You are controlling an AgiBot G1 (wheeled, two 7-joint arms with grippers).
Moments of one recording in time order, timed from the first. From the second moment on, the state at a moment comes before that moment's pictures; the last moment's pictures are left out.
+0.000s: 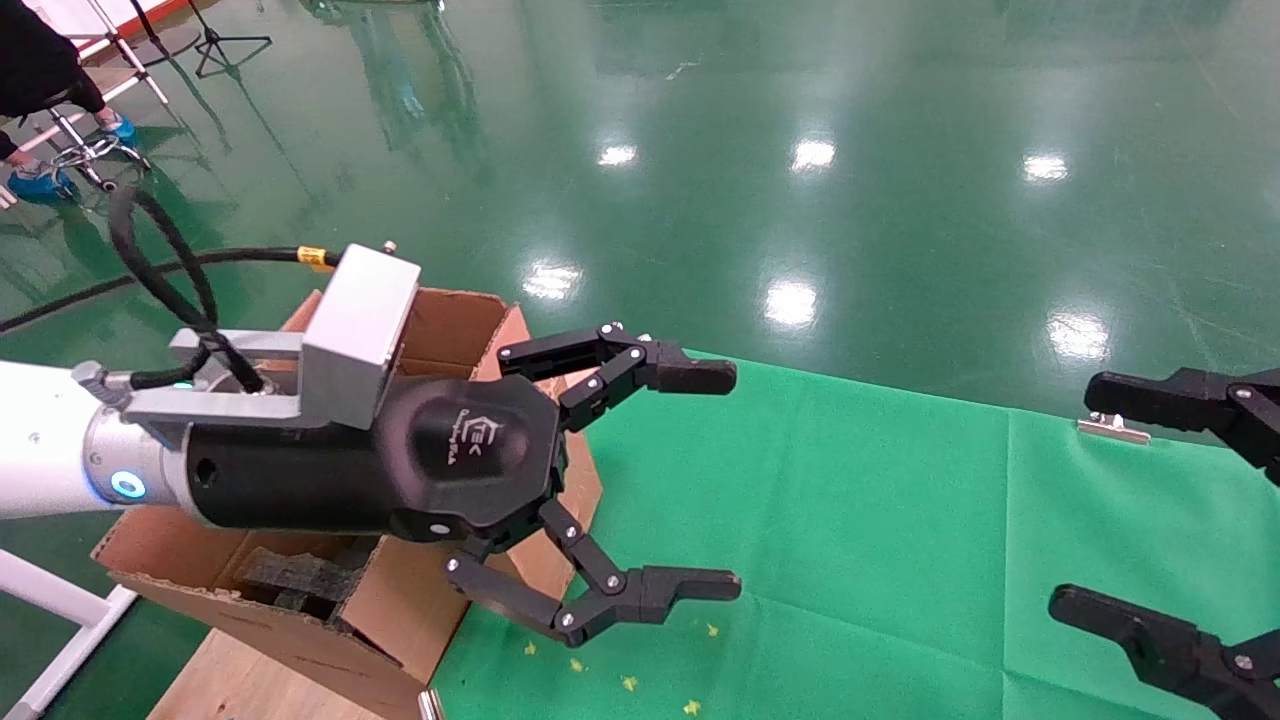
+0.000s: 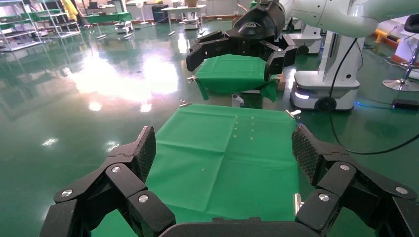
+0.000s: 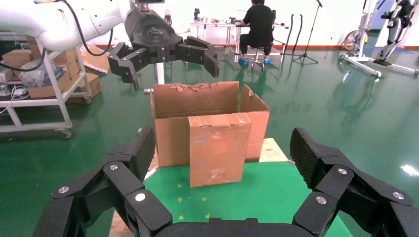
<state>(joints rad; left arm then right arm) -1.08 0.61 0.28 -1.28 0.73 1.50 -0.19 1.08 -0.57 -0.36 1.23 -0.66 -1.44 0.13</state>
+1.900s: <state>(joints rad) -1.49 0.46 0.49 -1.34 1.32 1.56 -0.63 1.08 -0.57 -0.36 1.23 -0.66 -1.44 0.13</state>
